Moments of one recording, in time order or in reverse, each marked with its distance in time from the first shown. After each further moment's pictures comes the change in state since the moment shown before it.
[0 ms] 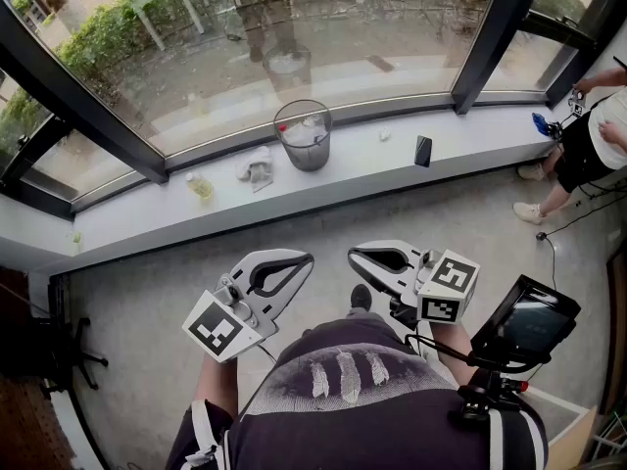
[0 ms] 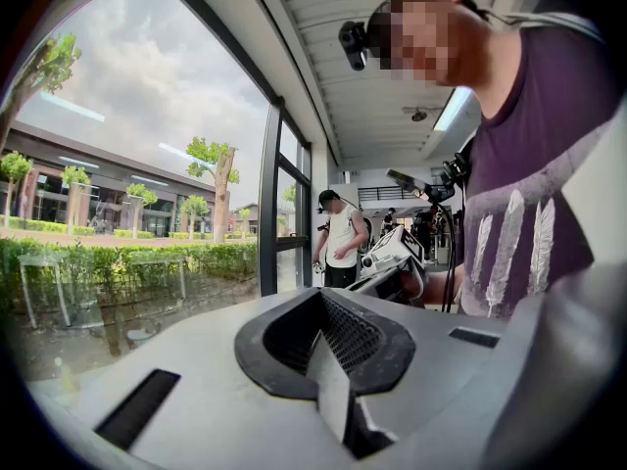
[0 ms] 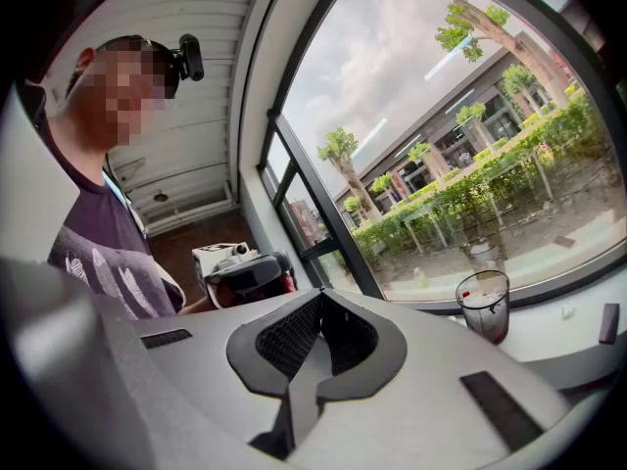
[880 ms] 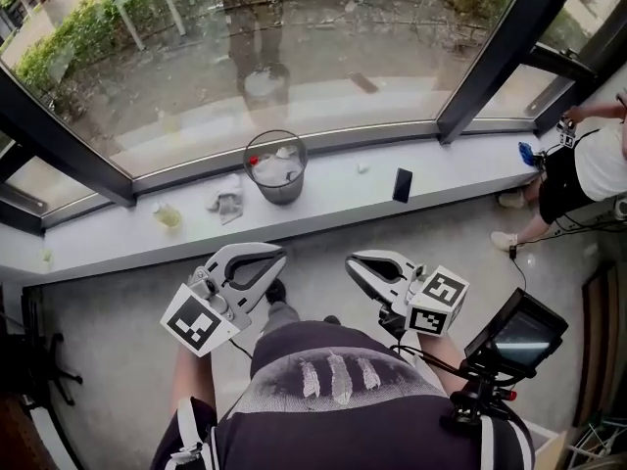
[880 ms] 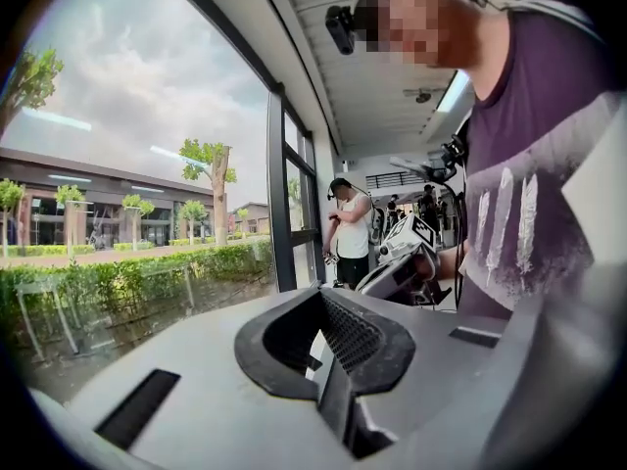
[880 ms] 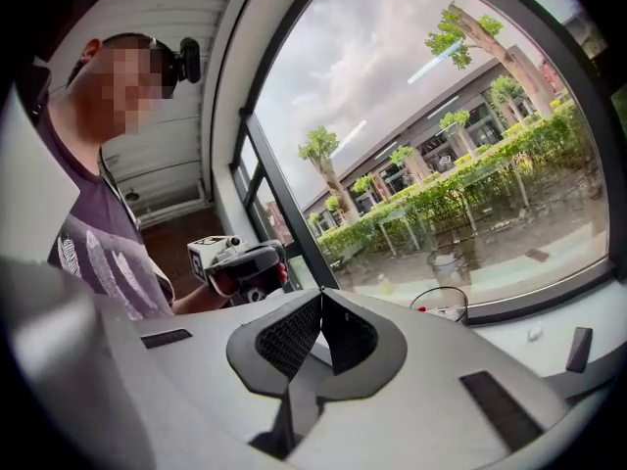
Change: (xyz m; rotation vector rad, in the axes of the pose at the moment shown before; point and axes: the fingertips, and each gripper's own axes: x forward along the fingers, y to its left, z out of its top) left arm 0.095 0.126 -0.006 0.106 0.015 -0.012; right arm -0.007 -0.149 0.040 -0.002 -0.004 -0.149
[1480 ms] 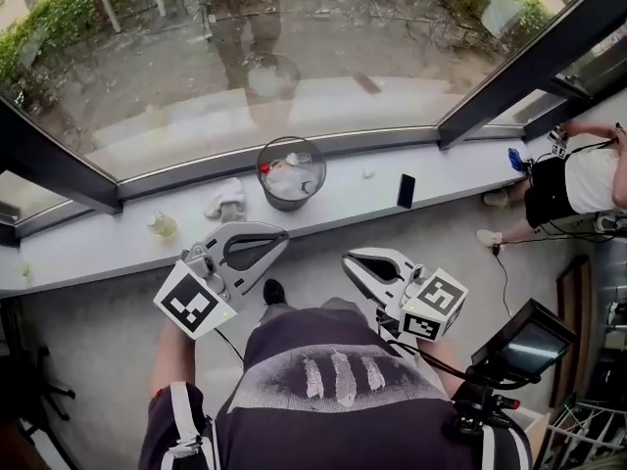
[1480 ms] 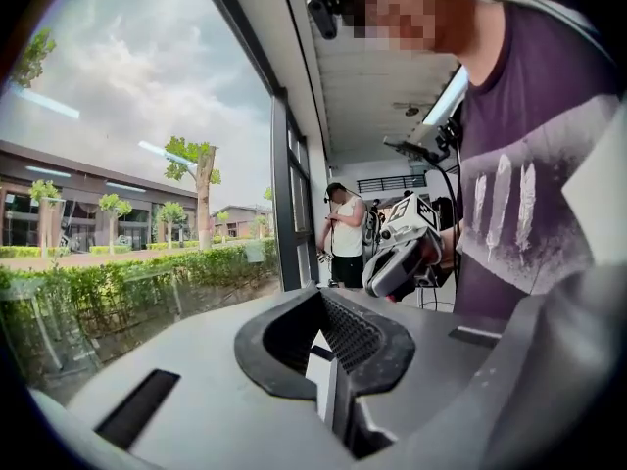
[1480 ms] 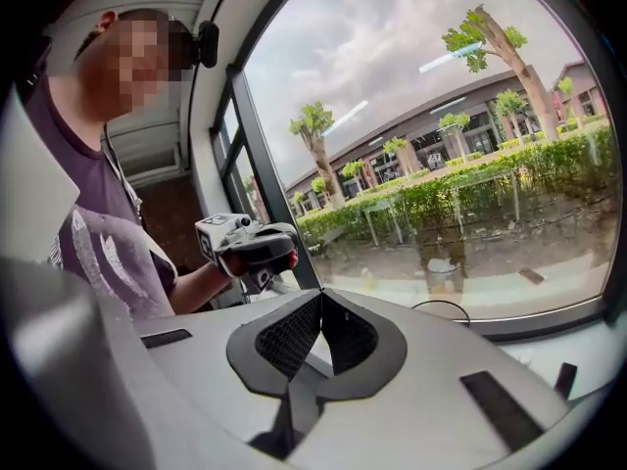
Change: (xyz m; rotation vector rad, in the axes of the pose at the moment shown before) left arm -0.035 0.153 -0.016 0.079 -0.060 -0.137; right arm 0.141 -0.012 0.039 -0.103 0.132 -0.136
